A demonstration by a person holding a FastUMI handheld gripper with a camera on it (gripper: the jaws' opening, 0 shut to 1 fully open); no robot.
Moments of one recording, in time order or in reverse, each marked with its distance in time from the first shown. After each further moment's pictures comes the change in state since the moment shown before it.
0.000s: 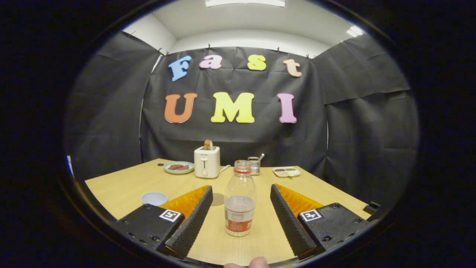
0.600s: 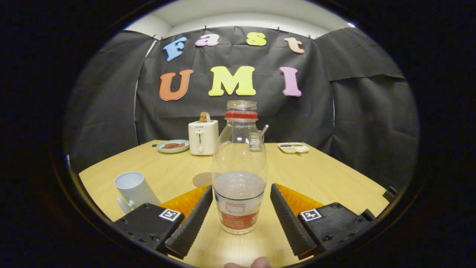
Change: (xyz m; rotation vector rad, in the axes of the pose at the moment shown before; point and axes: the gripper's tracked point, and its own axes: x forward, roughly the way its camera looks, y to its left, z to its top) arm 0.066 0.001 -0.069 0.052 0.157 0.013
